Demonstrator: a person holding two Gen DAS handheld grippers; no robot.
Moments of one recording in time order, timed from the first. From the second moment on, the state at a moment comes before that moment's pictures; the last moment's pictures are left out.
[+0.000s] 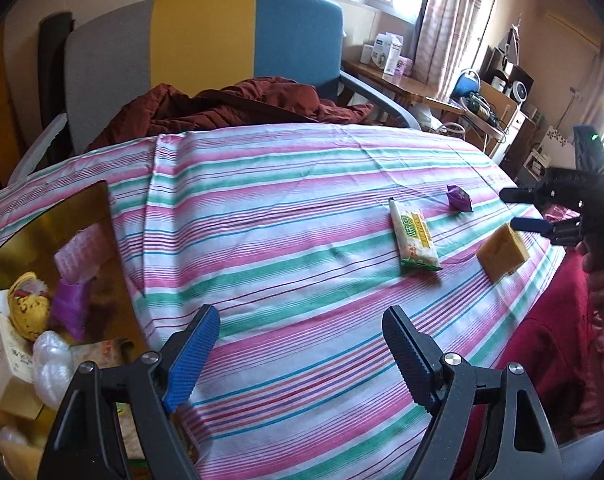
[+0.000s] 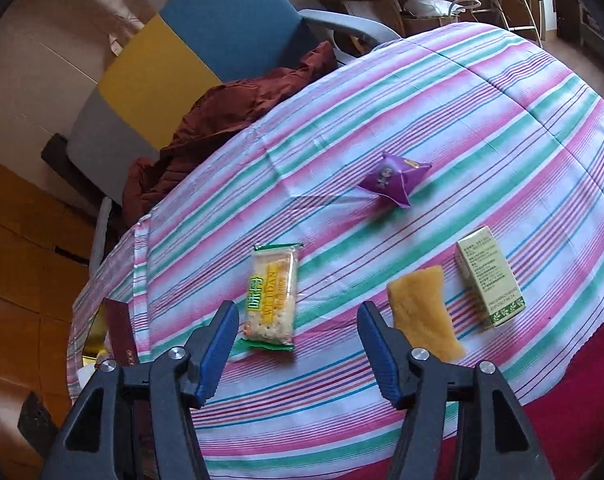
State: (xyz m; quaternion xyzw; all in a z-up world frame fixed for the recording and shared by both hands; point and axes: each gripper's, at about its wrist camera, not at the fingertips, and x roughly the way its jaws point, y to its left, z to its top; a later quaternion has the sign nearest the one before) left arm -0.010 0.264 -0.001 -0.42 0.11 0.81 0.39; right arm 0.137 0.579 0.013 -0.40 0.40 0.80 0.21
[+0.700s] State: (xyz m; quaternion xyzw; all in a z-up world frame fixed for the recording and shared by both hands) left arm -0.023 0.354 -0.021 -0.43 0.15 0.78 0.42; right arm 0.145 0.607 0.004 -0.40 0.44 0.78 0.17
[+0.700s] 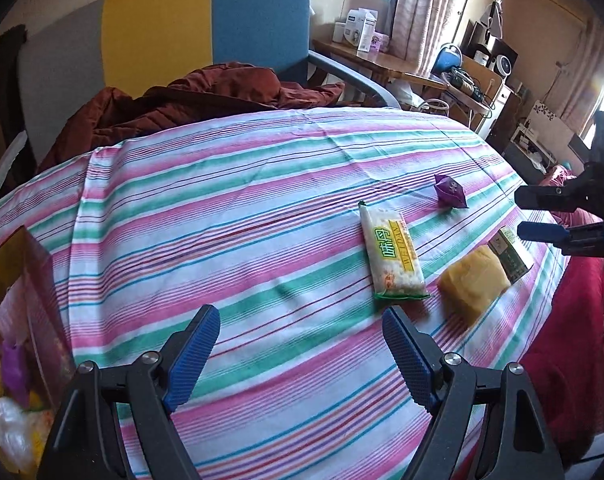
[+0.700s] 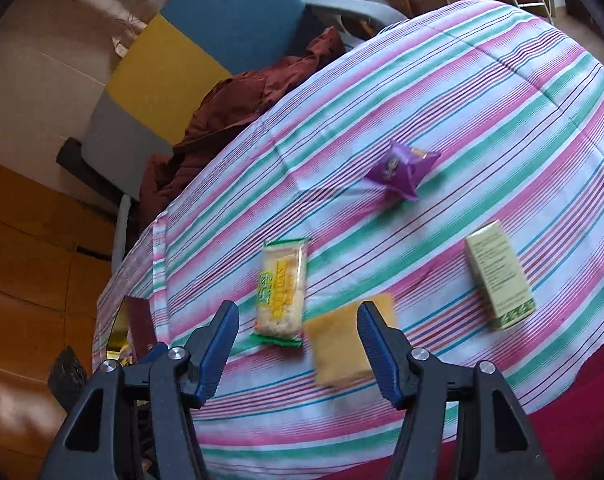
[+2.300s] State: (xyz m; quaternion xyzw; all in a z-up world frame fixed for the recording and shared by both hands) left arm -0.020 0.428 -0.075 -0.40 0.22 0.78 0.43; right arm 0.115 0.692 -0.041 -0.37 0.46 0.74 0.33
